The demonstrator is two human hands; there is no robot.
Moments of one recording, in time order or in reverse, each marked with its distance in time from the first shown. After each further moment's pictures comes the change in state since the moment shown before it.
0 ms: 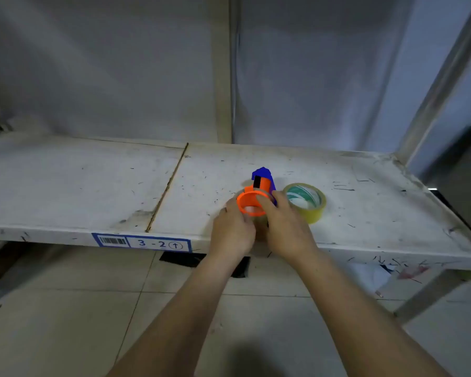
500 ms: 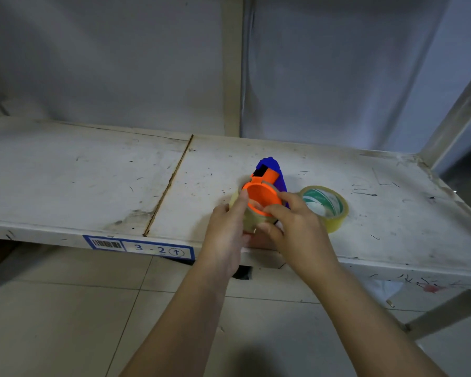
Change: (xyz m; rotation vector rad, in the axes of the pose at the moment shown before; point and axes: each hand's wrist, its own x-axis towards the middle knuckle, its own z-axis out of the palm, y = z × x) left_hand 0.016 -0.006 -0.020 -0.940 -0.077 -0.433; right_hand 0.006 -0.011 -0.003 0.111 0.194 -0.060
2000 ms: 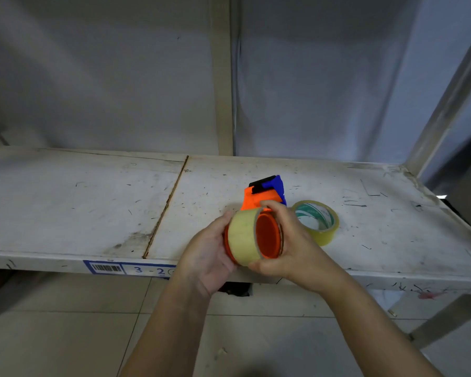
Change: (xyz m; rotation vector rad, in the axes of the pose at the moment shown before) left_hand -0.021 0.023 -0.017 -0.205 -0.243 -0.126; right_hand -0.004 -0.006 -0.028 0.634 -0.288 0.137
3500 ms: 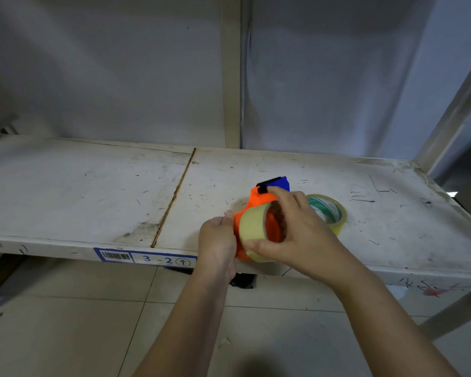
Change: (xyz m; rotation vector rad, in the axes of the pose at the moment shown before) left_hand 0.008 -0.009 0.011 0.288 0.464 0.125; right_hand -0.003 -0.033 -0.008 -0.397 0.002 -0.003
